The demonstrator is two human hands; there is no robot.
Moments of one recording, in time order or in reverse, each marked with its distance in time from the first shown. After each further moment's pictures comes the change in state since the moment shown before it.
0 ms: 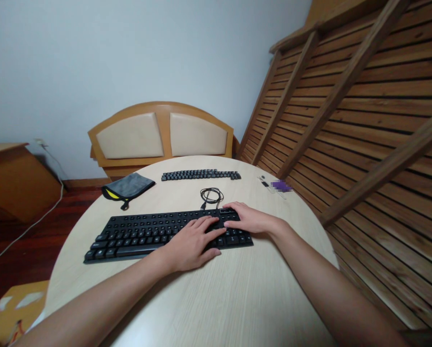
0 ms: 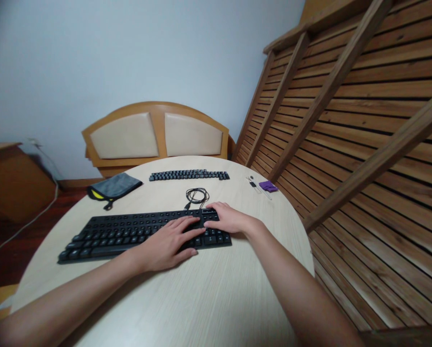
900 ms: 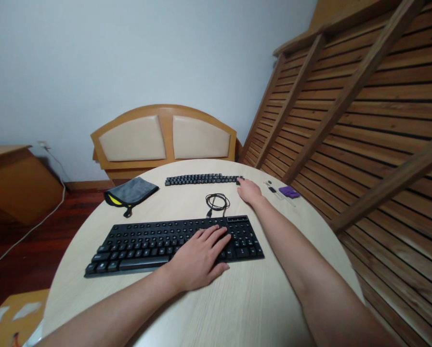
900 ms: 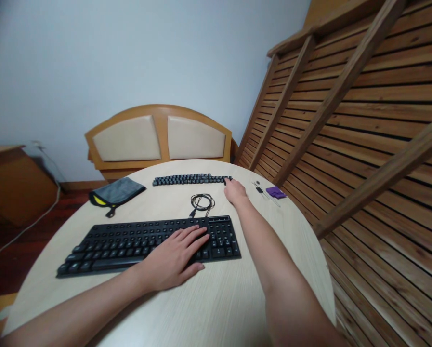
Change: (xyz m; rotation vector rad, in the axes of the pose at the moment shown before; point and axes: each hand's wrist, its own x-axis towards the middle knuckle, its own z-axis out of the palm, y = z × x) left_hand -0.002 0.005 0.006 0.098 0.039 -0.010; right_hand 0.119 0.078 -0.030 -0.556 0.374 0.461
